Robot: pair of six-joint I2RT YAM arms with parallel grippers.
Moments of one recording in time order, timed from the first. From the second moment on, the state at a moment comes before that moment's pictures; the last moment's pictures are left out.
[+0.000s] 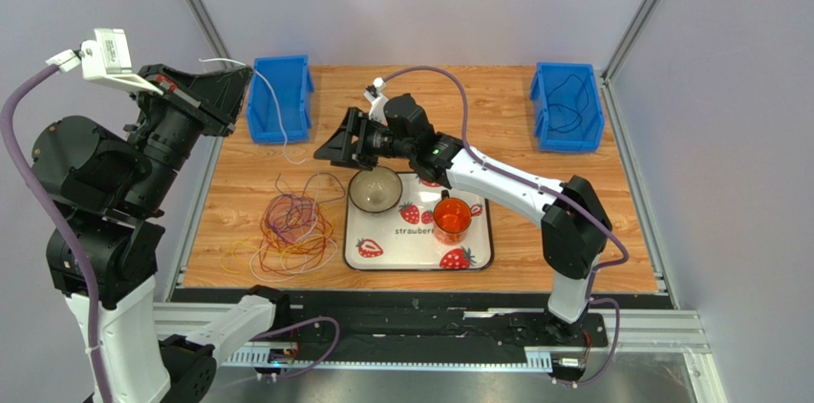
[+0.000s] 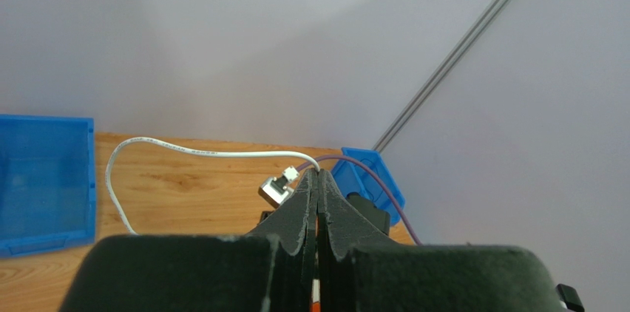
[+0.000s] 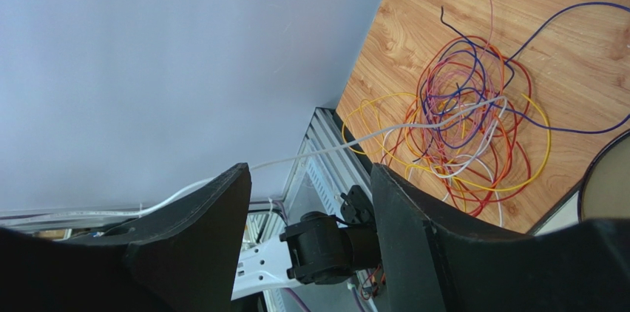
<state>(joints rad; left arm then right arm) -0.27 0.99 1.96 -0.78 0.07 -0.50 0.88 1.82 1.52 0.05 -0.38 1.05</state>
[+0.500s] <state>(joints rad) -0.27 0.97 1.90 -0.78 0.07 -0.48 0.90 1.84 1.60 -0.08 -0.26 1.12</state>
